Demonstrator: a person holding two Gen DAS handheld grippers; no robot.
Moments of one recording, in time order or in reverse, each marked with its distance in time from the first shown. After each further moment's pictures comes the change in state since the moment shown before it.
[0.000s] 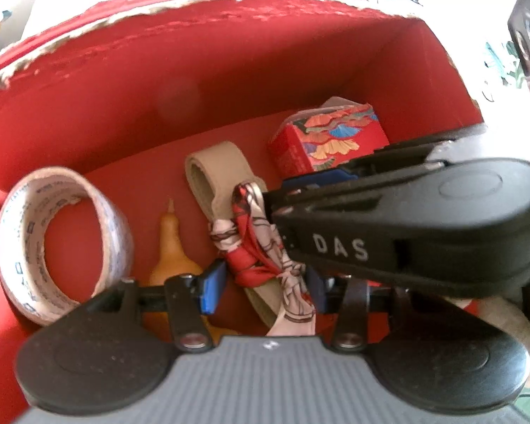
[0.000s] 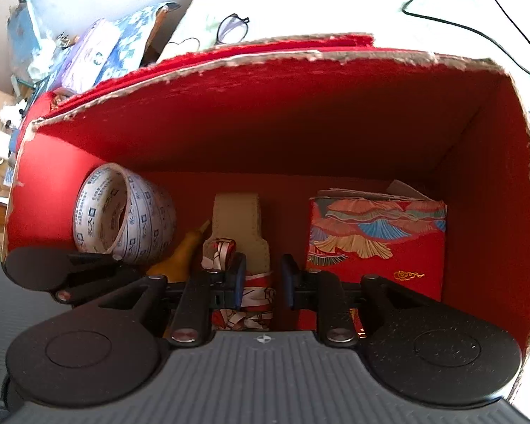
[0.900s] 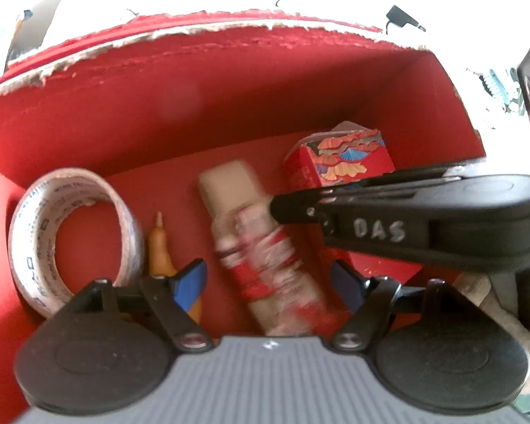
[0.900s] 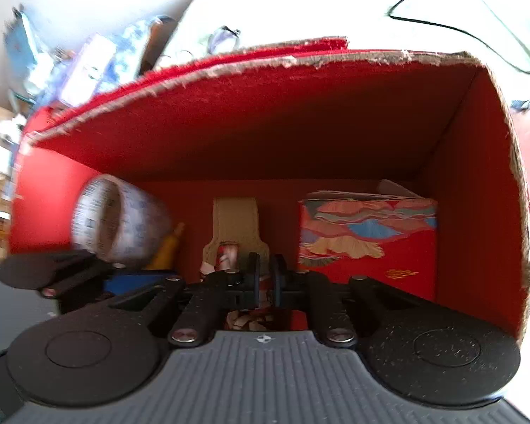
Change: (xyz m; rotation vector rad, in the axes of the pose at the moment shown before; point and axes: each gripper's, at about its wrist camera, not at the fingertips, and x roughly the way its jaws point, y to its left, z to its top) left arm -0.011 0.006 -0.012 -0.049 -0.089 -0.005; right arm -0.003 -0.008 0.008 0.064 -0.061 0.045
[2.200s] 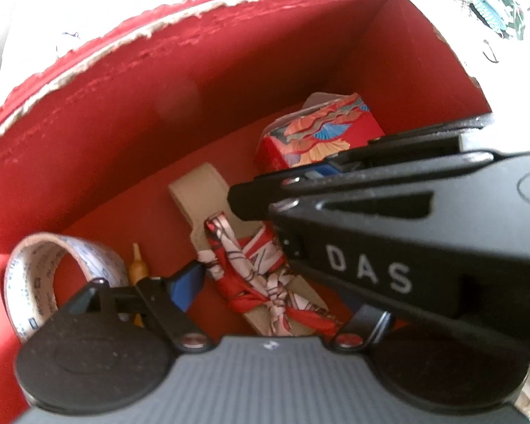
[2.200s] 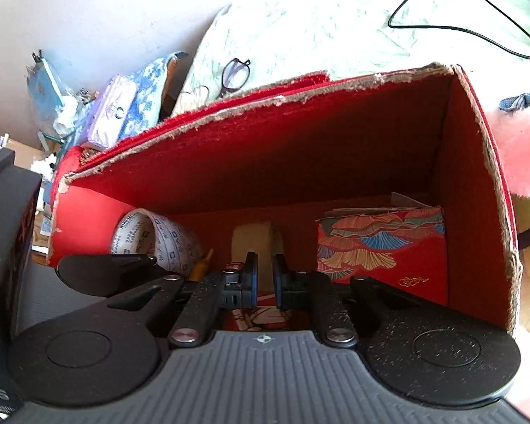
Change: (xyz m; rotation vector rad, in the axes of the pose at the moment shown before) left arm 0.046 -0.053 0.042 0.205 0.147 0.087; right arm -0.004 -0.003 0.002 0.060 -0.079 0.105
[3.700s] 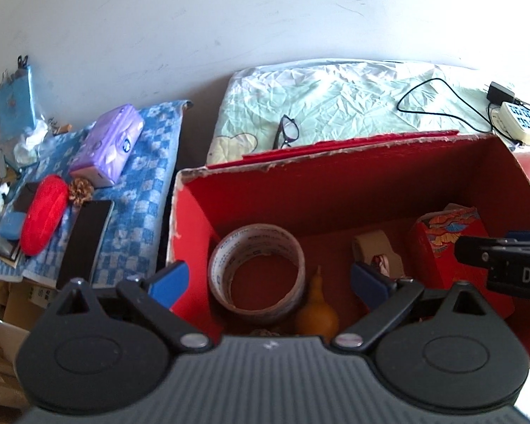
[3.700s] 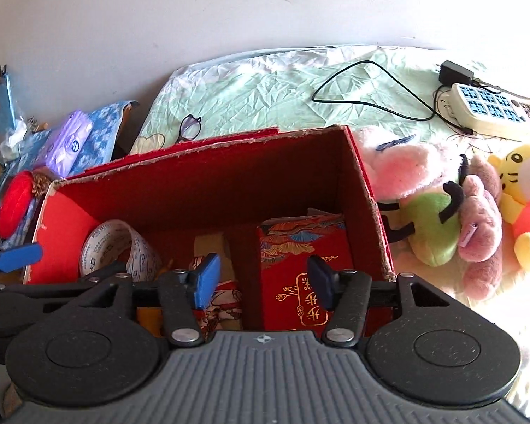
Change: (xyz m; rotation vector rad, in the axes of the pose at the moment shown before) left arm -0.102 0.020 -0.079 -0.308 -0.434 0.479; right arm -0.061 0.040 -0.041 -0.034 -0.236 -0.335
